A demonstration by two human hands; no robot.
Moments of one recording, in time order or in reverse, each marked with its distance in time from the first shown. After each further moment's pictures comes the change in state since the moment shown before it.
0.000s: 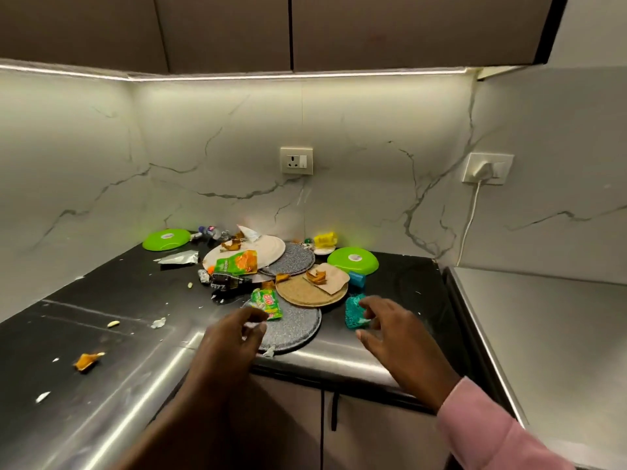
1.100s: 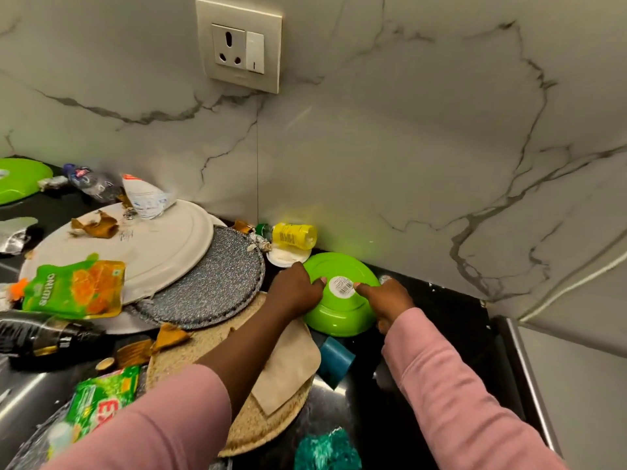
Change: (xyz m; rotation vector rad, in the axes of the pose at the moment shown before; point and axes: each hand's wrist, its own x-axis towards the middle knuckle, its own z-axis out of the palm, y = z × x) left_hand 0.442 -0.093 0.352 0.136 -0.452 -0.394; right_hand 0.449 0.330 0.192 0.263 -0.138 0.831
